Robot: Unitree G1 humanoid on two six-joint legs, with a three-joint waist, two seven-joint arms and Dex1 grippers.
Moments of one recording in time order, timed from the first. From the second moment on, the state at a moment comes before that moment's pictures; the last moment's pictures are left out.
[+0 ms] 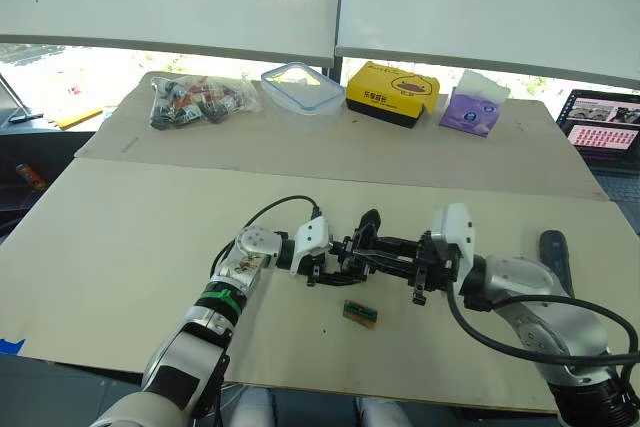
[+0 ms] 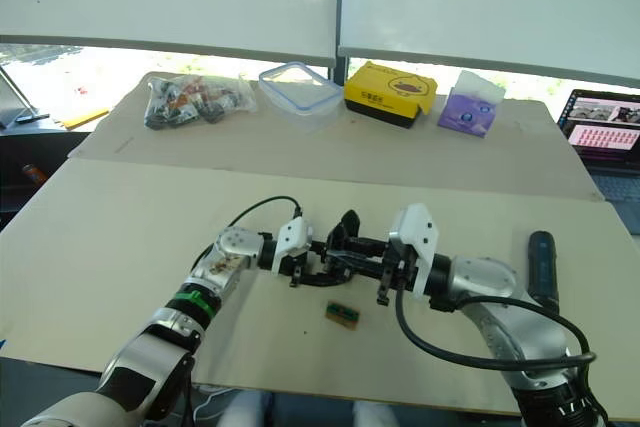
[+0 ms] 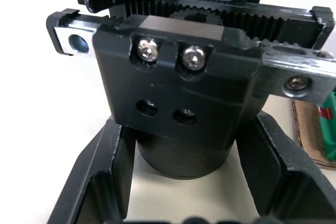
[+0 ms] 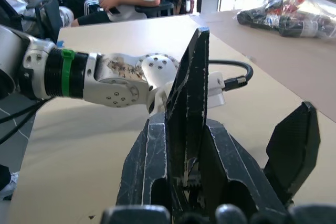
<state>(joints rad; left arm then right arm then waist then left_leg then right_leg) -0.72 0.22 -0.26 0.75 -0.08 -0.21 -1.30 -0.21 -0.62 0.07 -0.48 0.56 0.45 0.84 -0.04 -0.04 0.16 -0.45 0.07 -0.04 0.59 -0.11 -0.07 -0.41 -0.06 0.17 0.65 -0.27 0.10</state>
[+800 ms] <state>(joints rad) -0.70 0.23 -0.27 0.71 -0.08 -0.18 -1.29 -0.21 -0.57 0.11 -0.40 0.42 0.39 0.88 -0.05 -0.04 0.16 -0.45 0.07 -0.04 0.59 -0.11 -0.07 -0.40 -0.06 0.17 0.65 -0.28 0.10</state>
